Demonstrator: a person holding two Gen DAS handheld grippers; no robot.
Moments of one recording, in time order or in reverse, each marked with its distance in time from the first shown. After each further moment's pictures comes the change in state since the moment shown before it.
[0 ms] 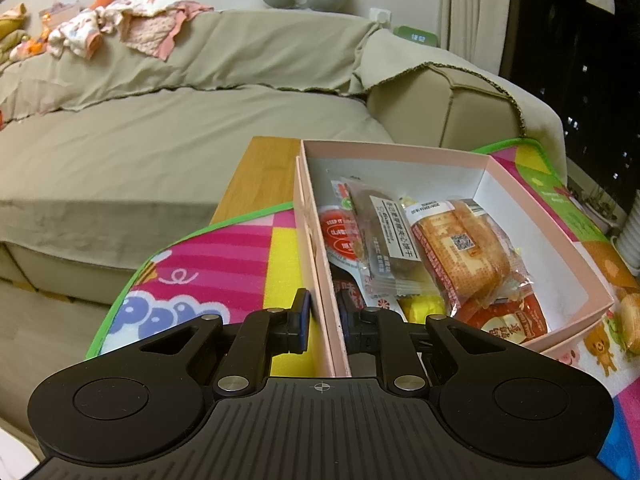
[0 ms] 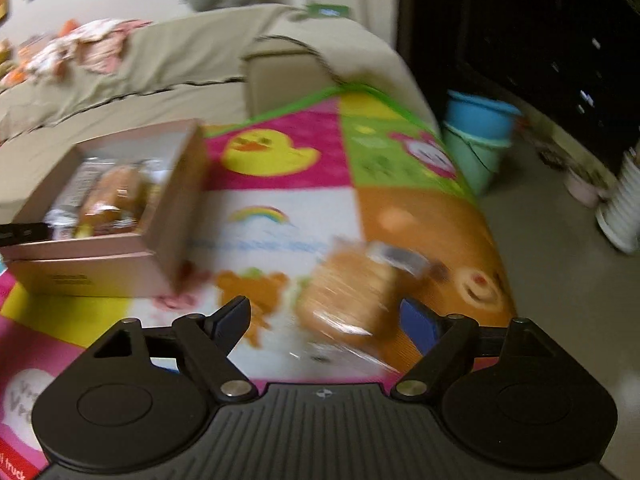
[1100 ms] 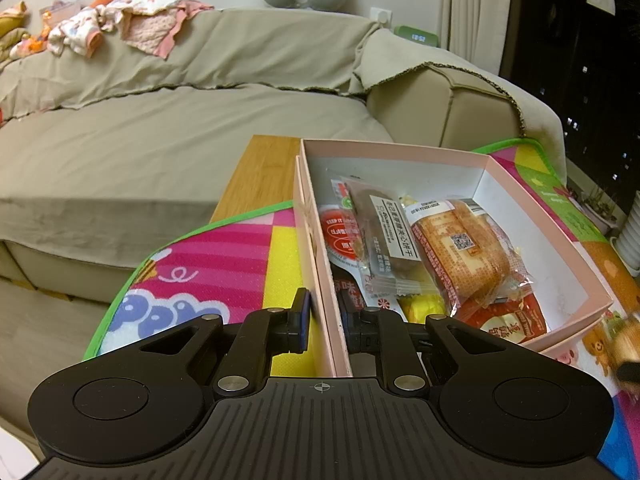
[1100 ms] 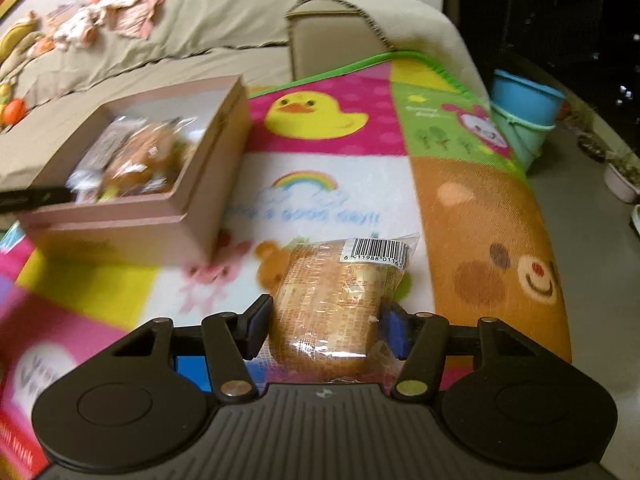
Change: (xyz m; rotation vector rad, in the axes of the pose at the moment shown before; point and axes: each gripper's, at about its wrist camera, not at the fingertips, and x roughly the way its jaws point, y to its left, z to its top) left arm 0.000 0.000 -0.004 -0.003 -0.001 -0.003; right arm 0.015 0.031 0.003 -0.115 0.099 0.142
